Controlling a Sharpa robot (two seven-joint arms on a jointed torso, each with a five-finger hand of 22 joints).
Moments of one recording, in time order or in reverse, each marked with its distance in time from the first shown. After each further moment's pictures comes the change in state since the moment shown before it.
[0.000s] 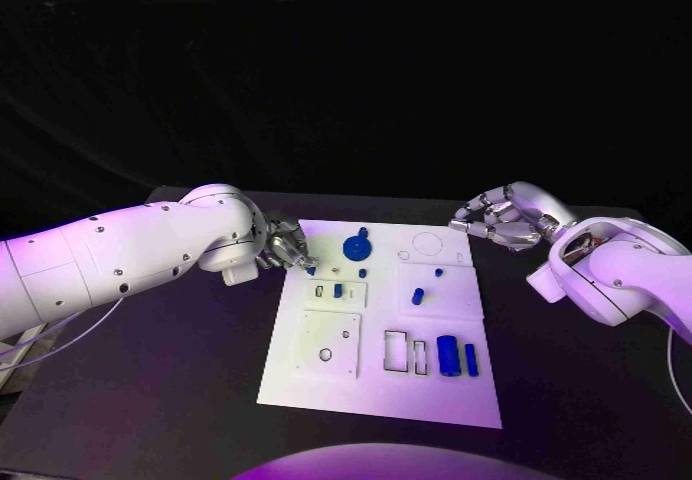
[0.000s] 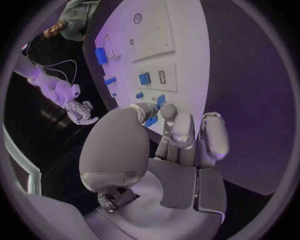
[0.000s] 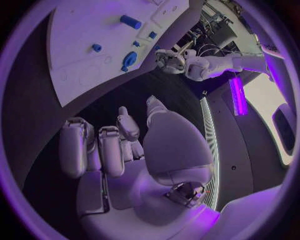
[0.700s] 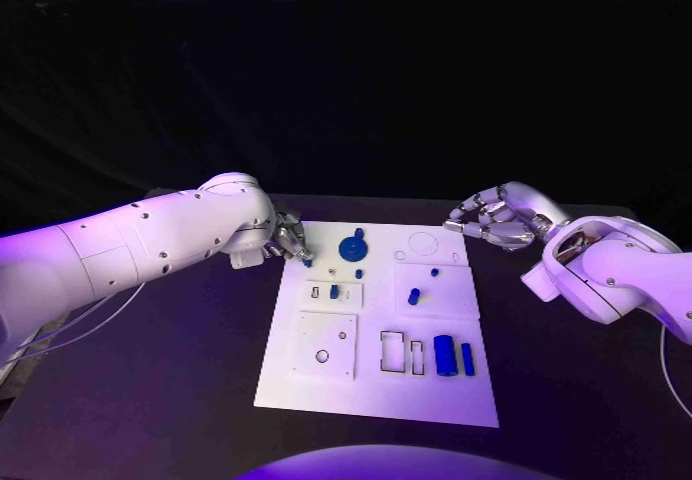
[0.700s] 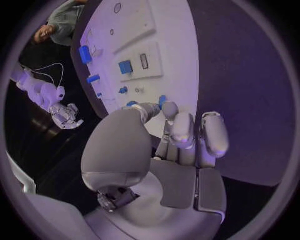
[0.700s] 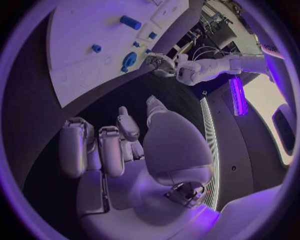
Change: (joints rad) left arm 0.018 0.153 -0.009 -0.239 -0.058 0.106 -0.002; left_hand 0.035 0.035 -0.029 -0.029 -0.007 -0.014 0.010 -0.038 -0.001 -0.027 0.005 -0.020 -0.021 0.000 0.000 0.000 -0.003 0.000 -0.018 0.004 -0.012 -0.030; right arm 0.000 0.003 0.000 0.000 -0.002 0.003 -0.001; right_hand 0.000 0.000 0.003 0.003 0.000 0.000 0.000 0.000 0.000 0.000 0.000 0.004 0.001 0.000 0.000 0.000 0.000 0.000 0.000 0.000 0.000 -0.001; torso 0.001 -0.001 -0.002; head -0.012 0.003
